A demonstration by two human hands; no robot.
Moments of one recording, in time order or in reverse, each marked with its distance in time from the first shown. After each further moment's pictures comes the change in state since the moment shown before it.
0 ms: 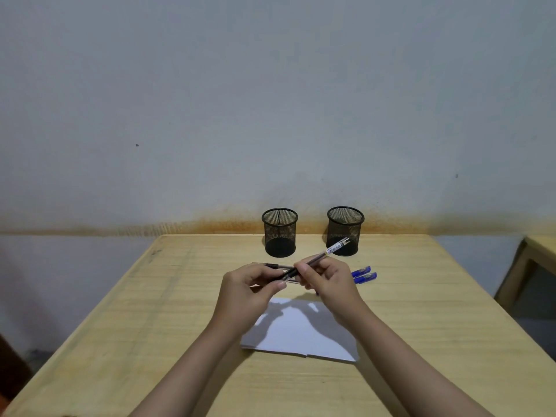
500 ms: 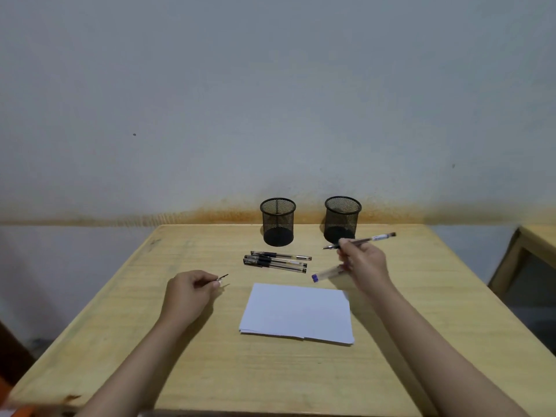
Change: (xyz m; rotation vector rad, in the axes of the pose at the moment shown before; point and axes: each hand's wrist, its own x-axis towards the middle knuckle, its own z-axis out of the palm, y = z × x) left_hand -0.002 -0.075 -0.067 0.335 0.151 -0.309; right_hand 0.014 0.010 -0.049 0.103 0.372 0.274
